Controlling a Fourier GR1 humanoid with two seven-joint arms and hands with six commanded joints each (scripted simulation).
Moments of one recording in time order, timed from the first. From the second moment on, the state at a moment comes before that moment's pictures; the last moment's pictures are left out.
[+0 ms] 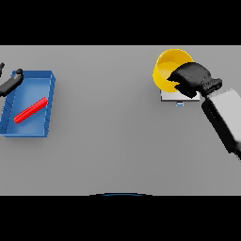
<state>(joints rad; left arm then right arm) -0.54 0.93 -0.60 -1.18 0.47 0.29 0.38 -0.75 -0.54 0.44 -1.06 0.88 0.35 -0.13</state>
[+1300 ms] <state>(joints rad) -0.56 0.92 -0.61 -1.15 0.46 0.27 0.38 -0.80 -0.48 0.35 -0.73 0.87 0.35 -0.20</state>
